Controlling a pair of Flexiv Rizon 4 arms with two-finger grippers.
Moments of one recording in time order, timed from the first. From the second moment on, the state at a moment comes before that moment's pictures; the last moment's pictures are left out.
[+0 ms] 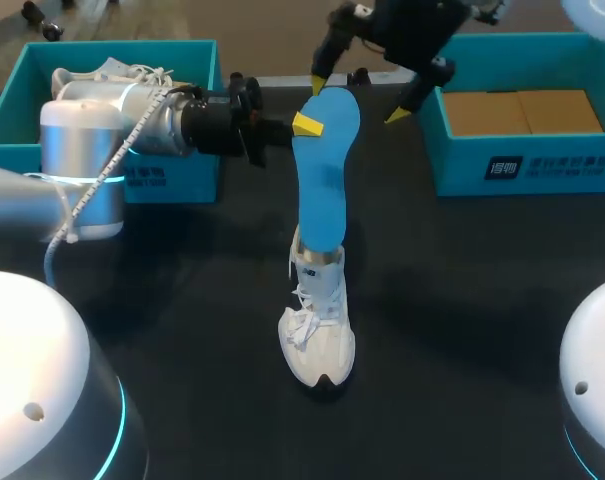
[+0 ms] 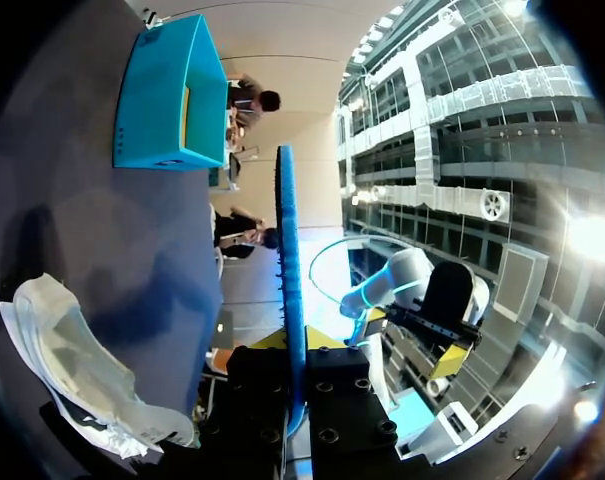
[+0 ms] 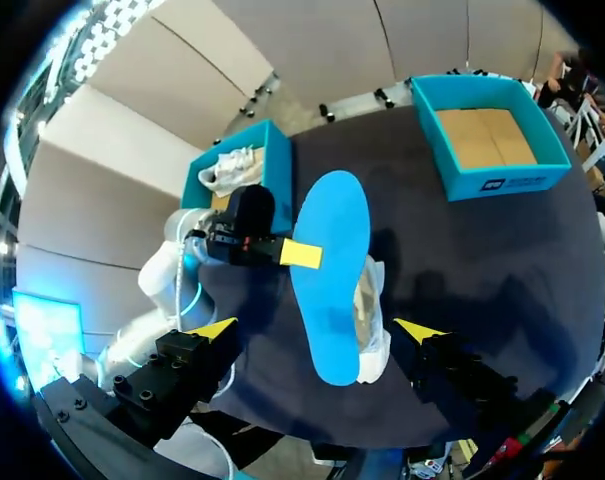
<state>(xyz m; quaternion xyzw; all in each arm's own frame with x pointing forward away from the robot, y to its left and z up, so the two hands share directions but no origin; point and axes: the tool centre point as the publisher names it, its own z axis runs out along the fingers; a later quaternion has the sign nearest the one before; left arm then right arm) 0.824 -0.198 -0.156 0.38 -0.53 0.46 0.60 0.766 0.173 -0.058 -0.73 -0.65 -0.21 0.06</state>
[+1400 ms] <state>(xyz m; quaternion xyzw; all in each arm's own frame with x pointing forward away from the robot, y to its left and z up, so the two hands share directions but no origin) 0.824 -0.198 -0.156 0.38 -0.53 0.46 0.60 0.771 0.204 -0.064 -0.73 -0.67 -0.04 -0.11</state>
